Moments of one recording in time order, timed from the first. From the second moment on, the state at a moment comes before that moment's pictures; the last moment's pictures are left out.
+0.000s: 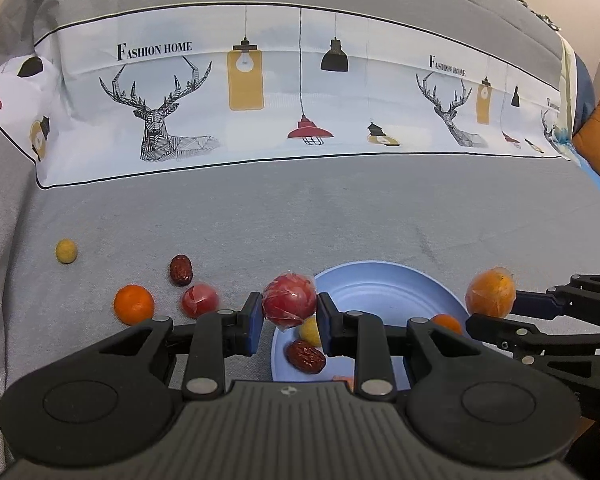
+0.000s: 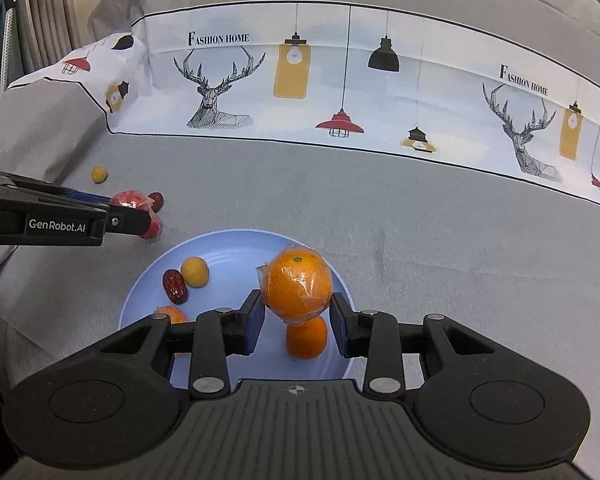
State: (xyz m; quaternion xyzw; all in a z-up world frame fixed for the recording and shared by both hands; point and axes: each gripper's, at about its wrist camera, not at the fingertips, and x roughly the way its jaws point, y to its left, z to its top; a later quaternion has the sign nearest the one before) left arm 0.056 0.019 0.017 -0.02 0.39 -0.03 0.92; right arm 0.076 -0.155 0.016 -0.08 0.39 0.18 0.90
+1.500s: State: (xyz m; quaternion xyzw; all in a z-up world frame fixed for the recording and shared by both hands) left arm 0.055 -0.016 -0.004 0.04 0.42 -0.15 0.90; right arm 0.075 -0.146 0.006 -0.11 0.41 0.19 0.89
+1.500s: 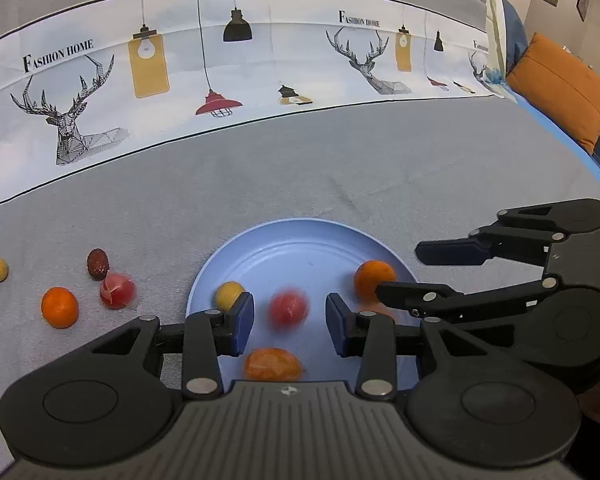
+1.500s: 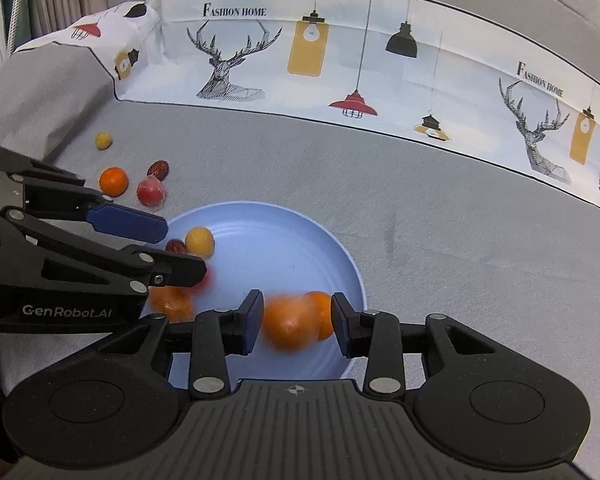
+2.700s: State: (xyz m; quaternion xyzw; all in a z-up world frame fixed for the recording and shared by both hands) left arm 0.121 0.139 0.077 -0.13 0.35 0.08 0.92; right arm 0.091 -0.144 0.034 -0.03 0.33 0.16 0.93
